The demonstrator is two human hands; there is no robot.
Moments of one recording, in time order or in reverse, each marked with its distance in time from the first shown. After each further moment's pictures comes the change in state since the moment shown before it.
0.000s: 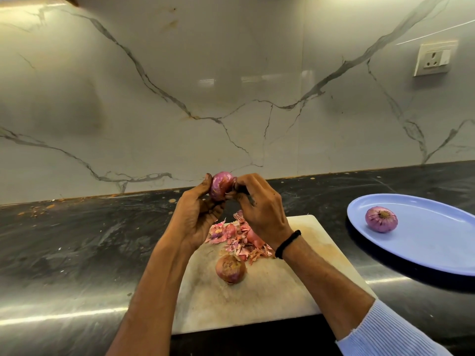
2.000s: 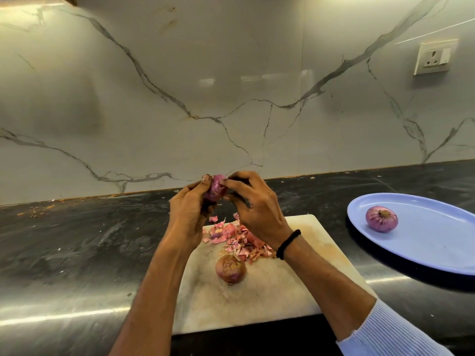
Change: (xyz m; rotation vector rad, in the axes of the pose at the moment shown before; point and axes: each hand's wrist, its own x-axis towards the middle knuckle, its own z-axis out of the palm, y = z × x) left_hand 0.003 0.001 -0.003 0.128 0.117 0.117; right_hand 0.005 -0.007 -0.001 -0.018 -0.069 -0.021
